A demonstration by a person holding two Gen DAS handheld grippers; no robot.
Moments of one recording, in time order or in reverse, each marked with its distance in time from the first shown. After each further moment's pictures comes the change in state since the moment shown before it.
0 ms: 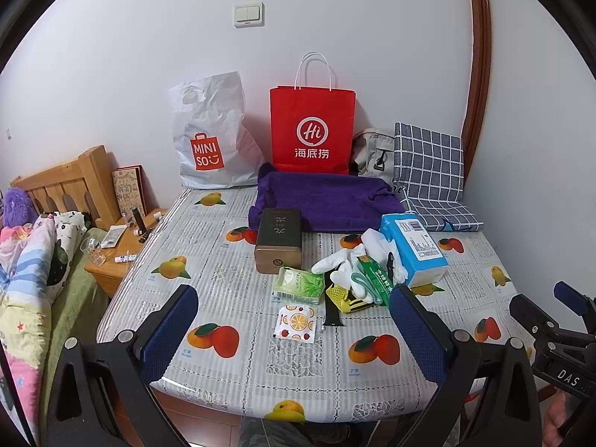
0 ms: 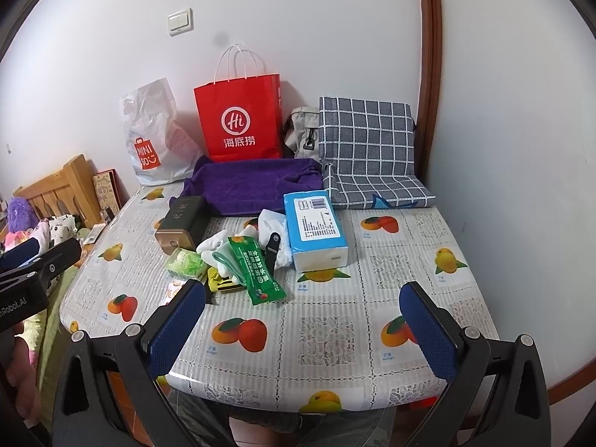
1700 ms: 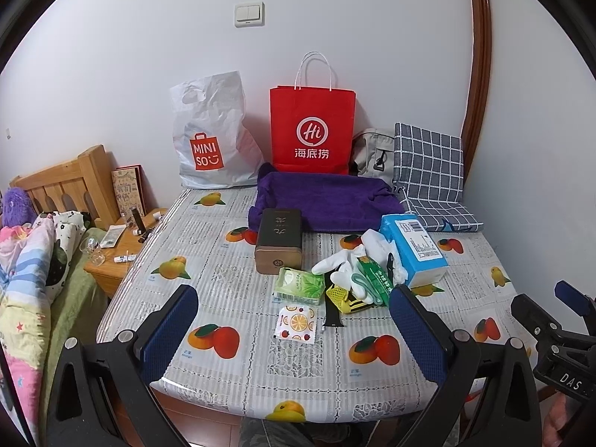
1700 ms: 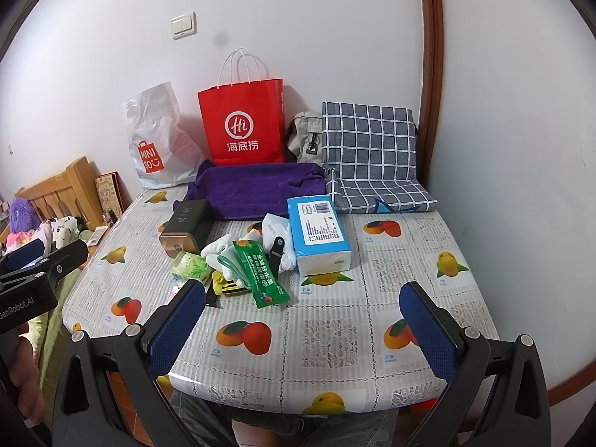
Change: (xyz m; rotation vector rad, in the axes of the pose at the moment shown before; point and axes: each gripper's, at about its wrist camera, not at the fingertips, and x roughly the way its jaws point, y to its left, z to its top) left arm -0.004 0.003 0.000 0.003 -0.005 -0.005; right arm -0.005 0.005 0.003 -0.002 -0.015 0.006
